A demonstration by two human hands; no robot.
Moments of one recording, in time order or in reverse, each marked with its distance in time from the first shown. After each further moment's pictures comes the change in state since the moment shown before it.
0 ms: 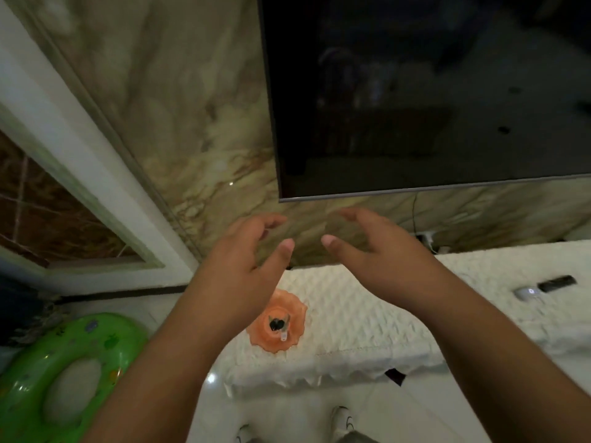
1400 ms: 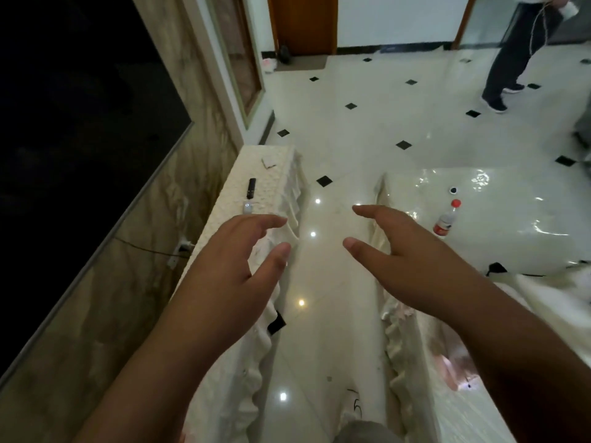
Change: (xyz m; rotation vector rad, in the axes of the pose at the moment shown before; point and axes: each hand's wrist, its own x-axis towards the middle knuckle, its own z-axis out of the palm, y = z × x) left_hand -0.163 0.245 0.183 -0.036 -0.891 0.981; right_hand -0.445 0.100 -0.070 0.125 0.877 0.898
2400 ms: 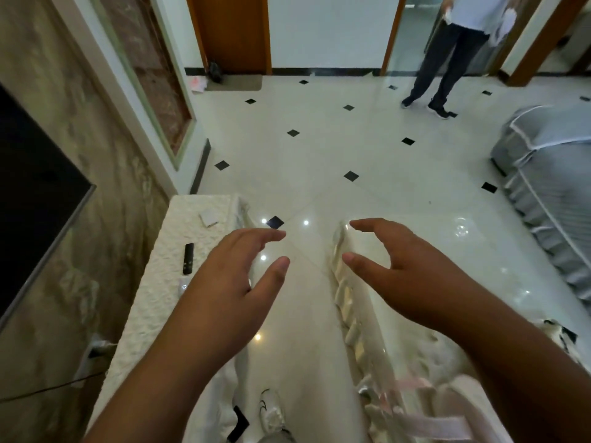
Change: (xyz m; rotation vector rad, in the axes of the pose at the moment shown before) left_hand 0.371 -0.050 0.044 -0.135 -0.142 0.133; right_hand 0.316 0.031 -0.081 -0.103 0.095 0.191
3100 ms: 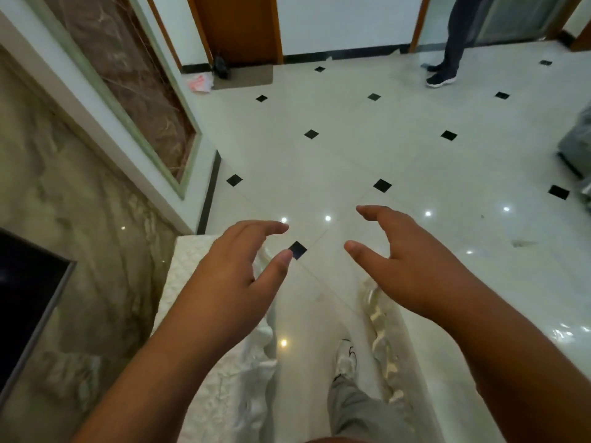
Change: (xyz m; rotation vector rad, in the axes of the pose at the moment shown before) left_hand 0.352 -0.090 -0.004 0.142 -0.090 -0.050; right_hand 0.366 0.012 -0.010 0.061 0.015 0.027
